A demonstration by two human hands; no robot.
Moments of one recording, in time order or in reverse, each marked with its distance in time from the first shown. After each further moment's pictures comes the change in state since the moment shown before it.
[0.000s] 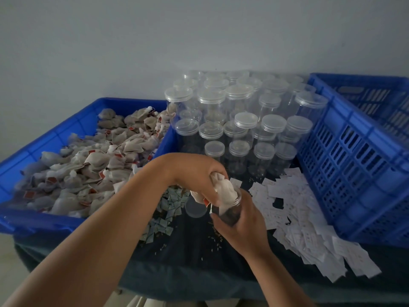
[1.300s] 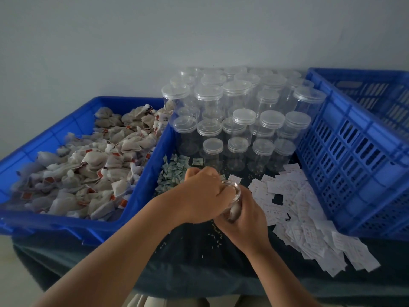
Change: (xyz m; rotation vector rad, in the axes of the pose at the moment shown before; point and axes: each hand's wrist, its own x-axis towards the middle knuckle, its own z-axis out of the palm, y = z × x) left_hand -0.003 0.013 0.067 0.170 0.319 -0.025; right_hand 0.002 -0.002 -0.003 -0.019 0.012 -0.025
